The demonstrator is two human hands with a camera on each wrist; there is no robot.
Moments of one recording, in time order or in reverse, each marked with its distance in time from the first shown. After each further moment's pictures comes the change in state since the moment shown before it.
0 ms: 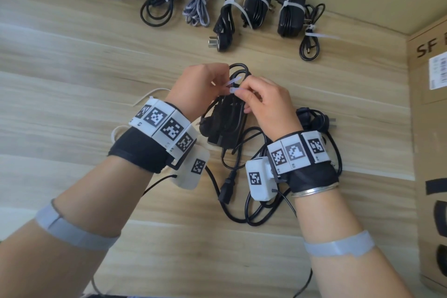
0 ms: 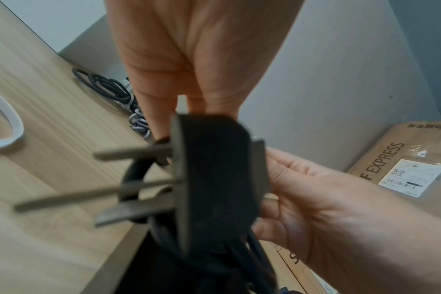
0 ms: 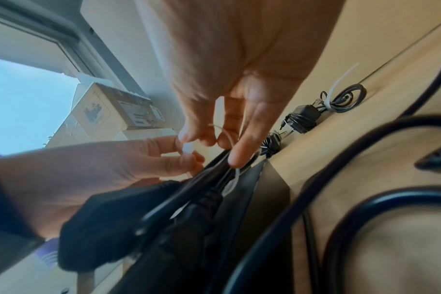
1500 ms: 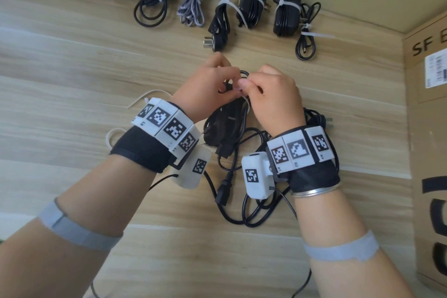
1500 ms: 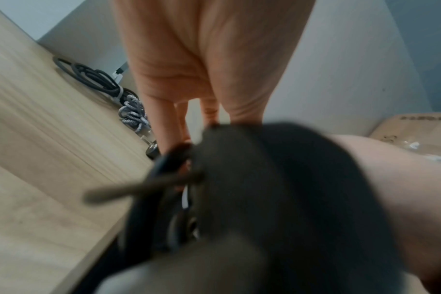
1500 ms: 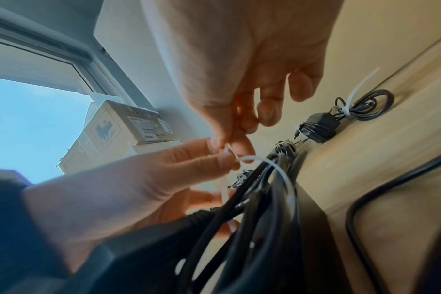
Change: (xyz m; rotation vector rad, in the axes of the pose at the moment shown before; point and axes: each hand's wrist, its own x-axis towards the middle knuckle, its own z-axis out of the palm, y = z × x) left_hand 0.006 0.003 0.009 0.028 -0.046 0.223; right_hand 0.007 -0.011 -0.011 -0.357 0.082 0.055
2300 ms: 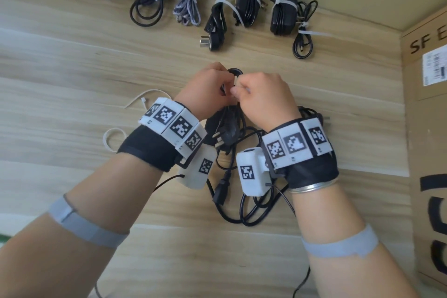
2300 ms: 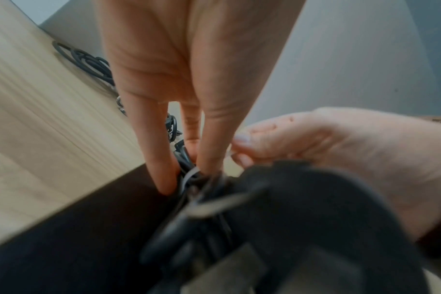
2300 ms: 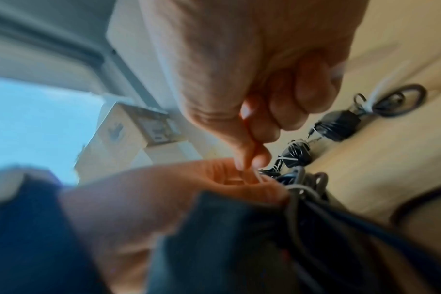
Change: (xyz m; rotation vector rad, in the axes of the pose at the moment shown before) left_hand 0.008 0.000 0.010 0.035 -0.058 -0.178; right_hand 0.006 -0.017 -0.013 -0.149 -0.289 0.102
